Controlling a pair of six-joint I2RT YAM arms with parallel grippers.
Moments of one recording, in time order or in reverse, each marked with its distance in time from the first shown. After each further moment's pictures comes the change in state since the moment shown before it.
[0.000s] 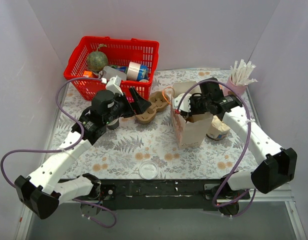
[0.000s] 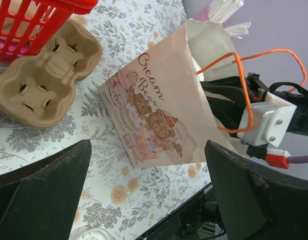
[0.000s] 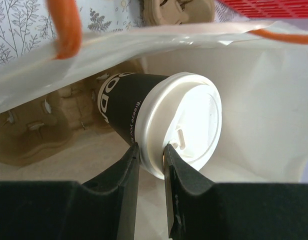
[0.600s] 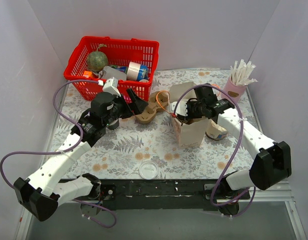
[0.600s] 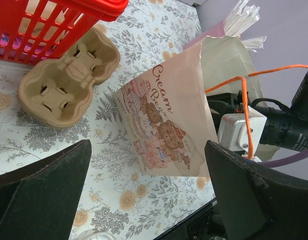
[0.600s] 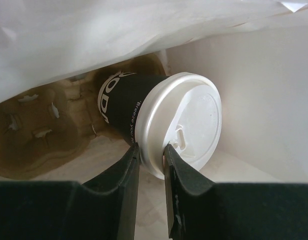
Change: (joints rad) left arm 0.000 -0.028 -0.039 -0.002 -0.087 -0.007; right arm 0.021 0.042 -0.129 0.121 0.060 0.035
